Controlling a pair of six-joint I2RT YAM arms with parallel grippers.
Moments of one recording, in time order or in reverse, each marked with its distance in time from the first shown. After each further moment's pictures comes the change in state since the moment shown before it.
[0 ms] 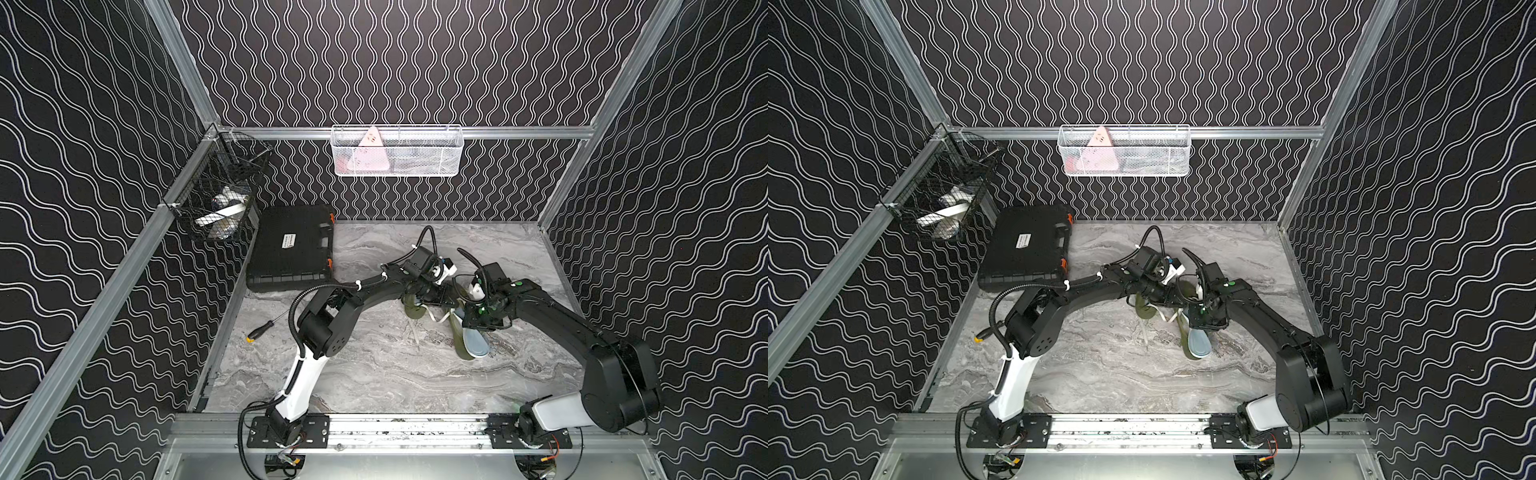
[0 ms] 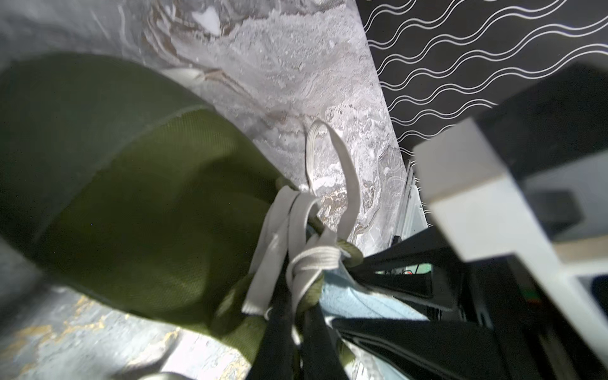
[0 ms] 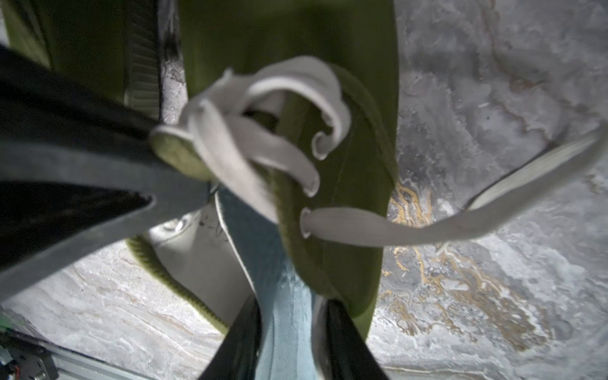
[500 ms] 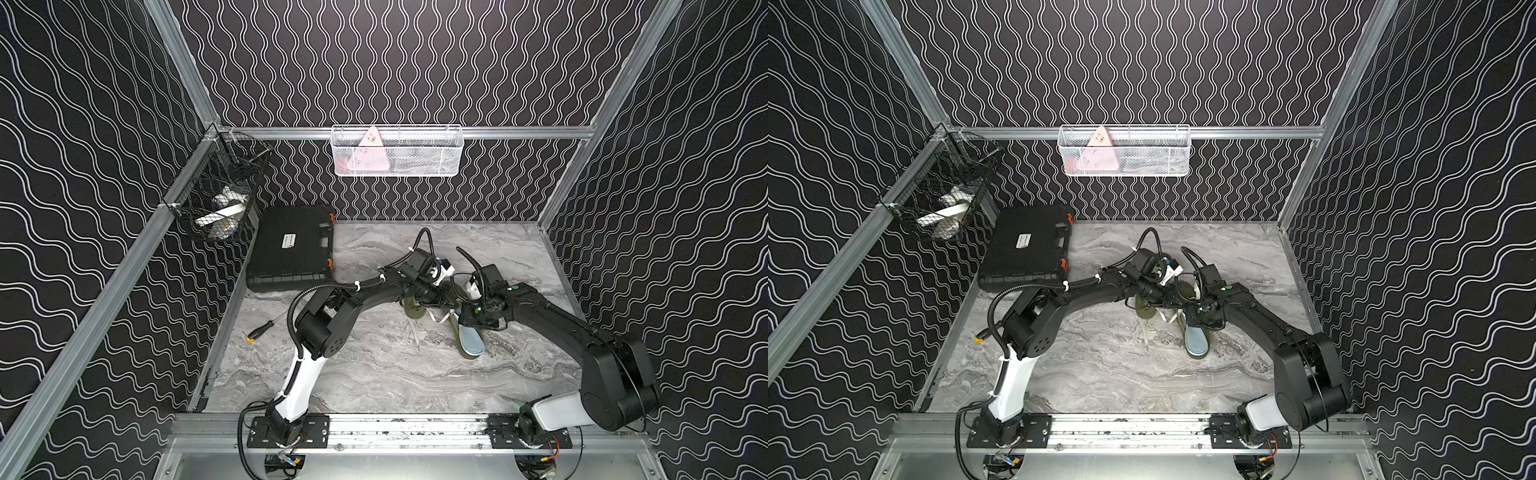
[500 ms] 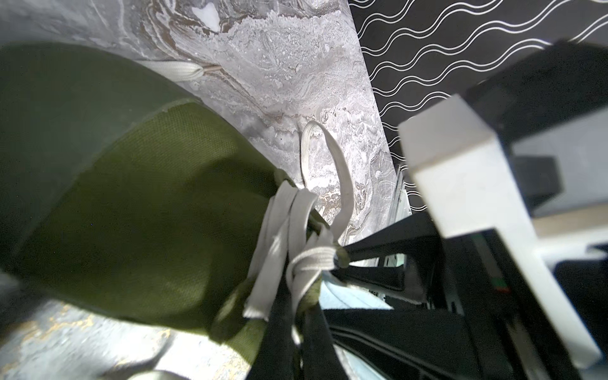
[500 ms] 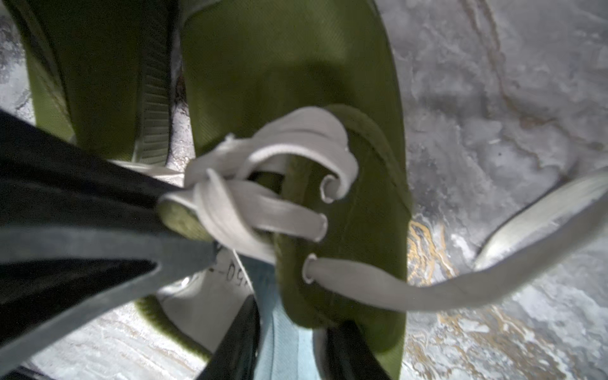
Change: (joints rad) left arm 0.002 -0.020 -0.059 0.081 0.020 -0.056; right arm 0.027 0.020 -0.031 0.124 0.026 0.029
